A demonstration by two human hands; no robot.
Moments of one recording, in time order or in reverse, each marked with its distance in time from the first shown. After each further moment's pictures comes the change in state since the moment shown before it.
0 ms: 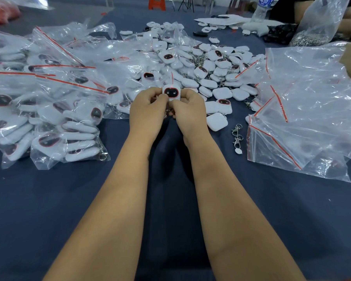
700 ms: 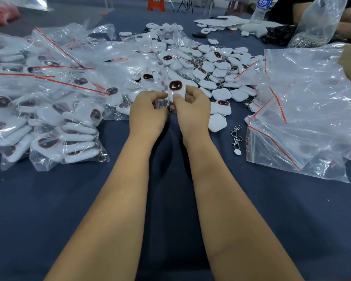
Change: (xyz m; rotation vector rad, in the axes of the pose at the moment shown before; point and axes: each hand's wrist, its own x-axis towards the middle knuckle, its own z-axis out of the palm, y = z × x) left_hand 0.008 -0.008 -0.001 0.334 -0.009 0.106; right_hand -0.006 -0.008 0.000 0.034 0.139 -0.084
